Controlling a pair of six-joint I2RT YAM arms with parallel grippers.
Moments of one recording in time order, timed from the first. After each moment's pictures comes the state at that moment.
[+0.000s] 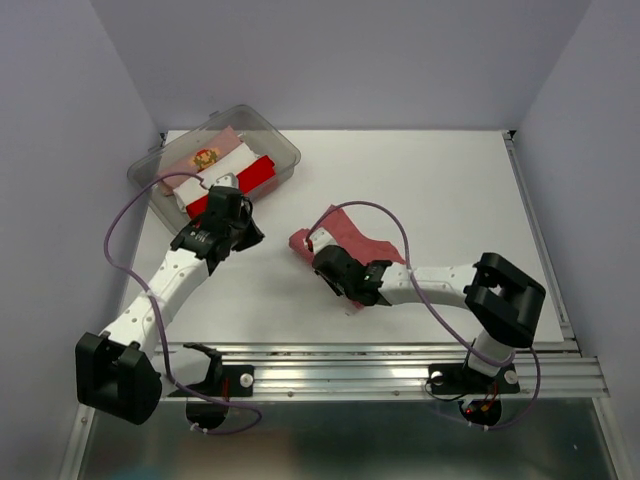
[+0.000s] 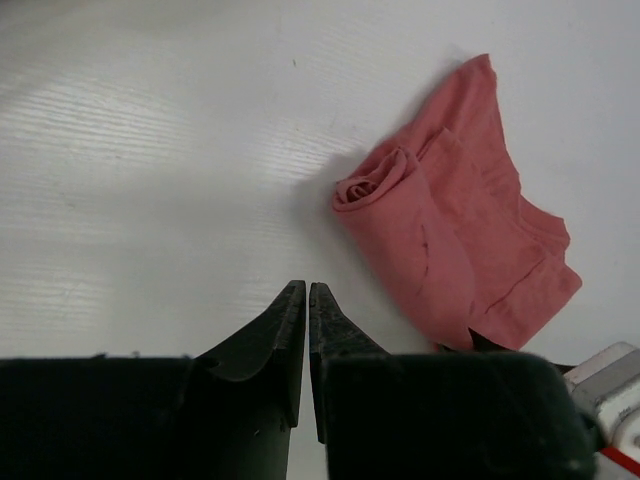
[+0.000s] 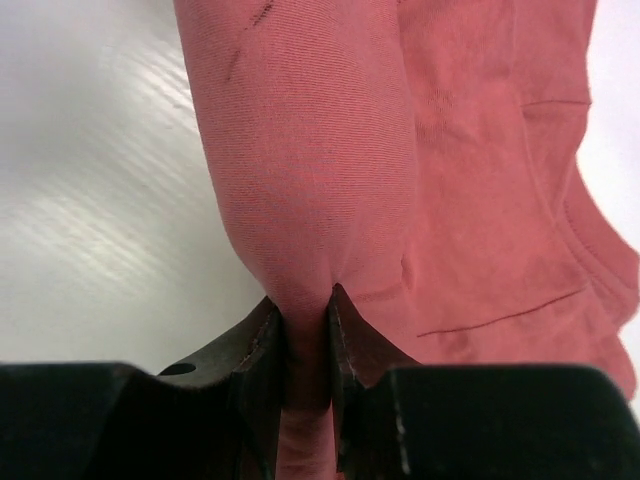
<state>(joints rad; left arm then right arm) -0.34 1.16 0.92 -0.52 -0.07 -0.65 1.07 1.70 0.98 -0.16 0.50 0.15</state>
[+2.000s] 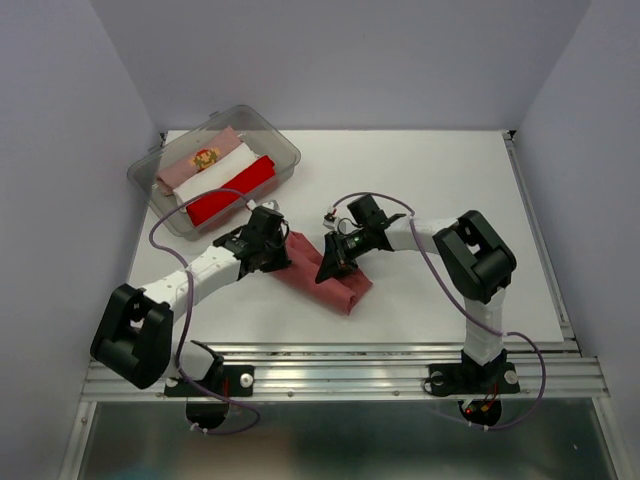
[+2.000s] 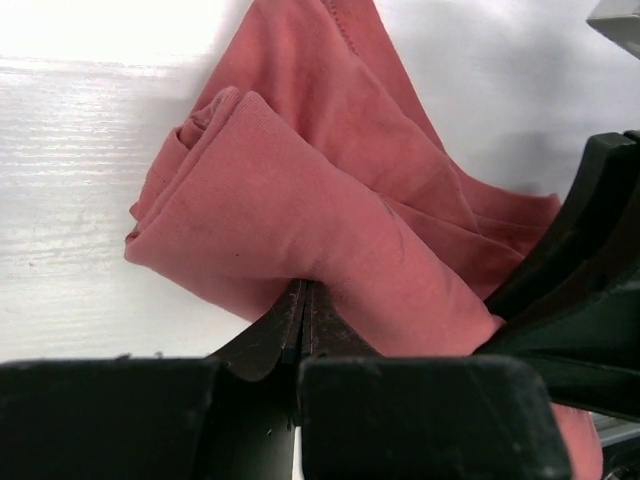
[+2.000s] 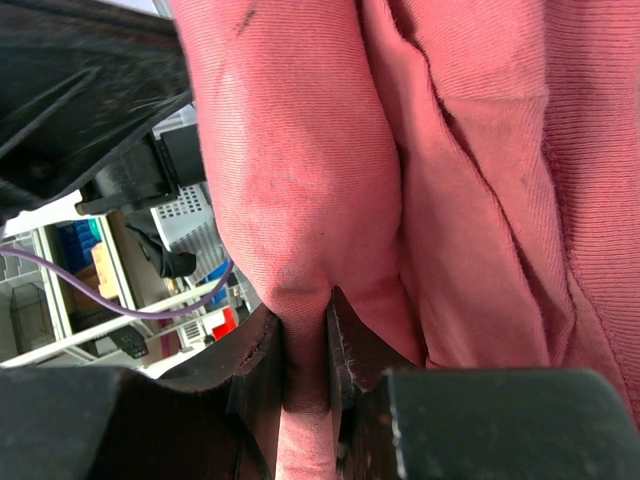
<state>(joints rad) -0.54 1.33 0.79 -0.39 -0.05 -0.67 0.61 1.99 1.17 -0.15 -1.00 0.61</state>
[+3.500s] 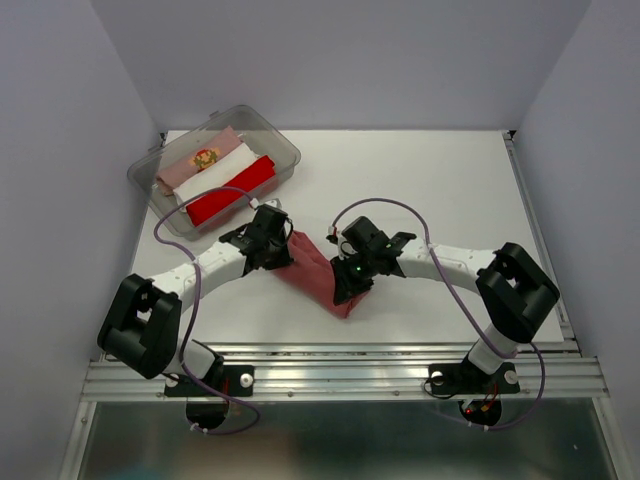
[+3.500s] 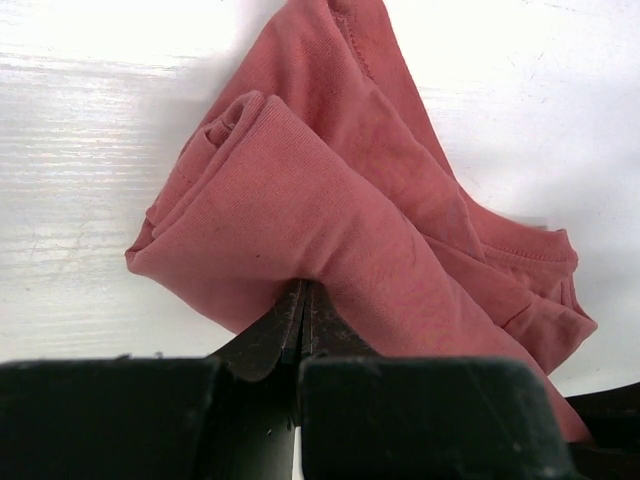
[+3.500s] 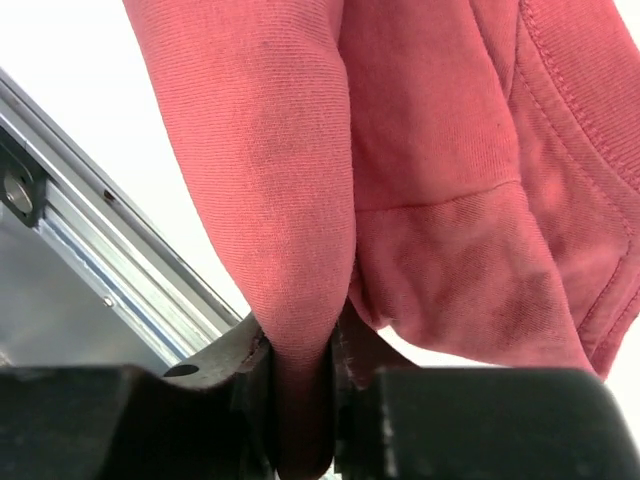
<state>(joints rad) -0.54 1.40 0.81 -0.35 -0.08 -0.67 0.81 1.66 1.00 -0.41 -0.40 0.39</state>
